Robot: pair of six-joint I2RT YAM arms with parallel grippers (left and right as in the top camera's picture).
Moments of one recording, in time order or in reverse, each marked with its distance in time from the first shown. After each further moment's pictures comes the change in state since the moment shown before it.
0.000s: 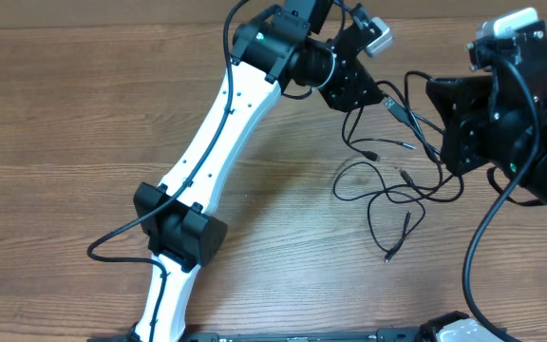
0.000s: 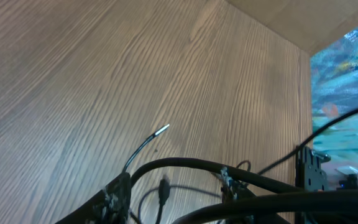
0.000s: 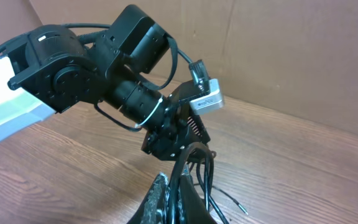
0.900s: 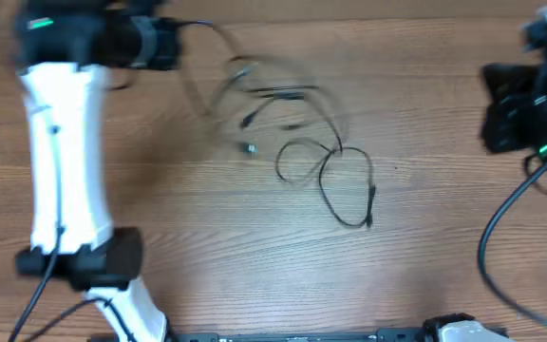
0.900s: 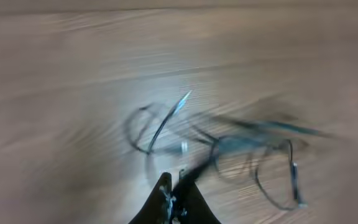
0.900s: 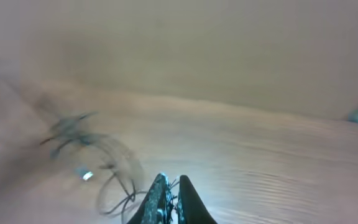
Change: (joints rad) left arm 0.525 -0.270 0.026 -0.371 -0.390 -0.221; right arm -0.167 -0.006 0.000 0.016 0.095 0.013
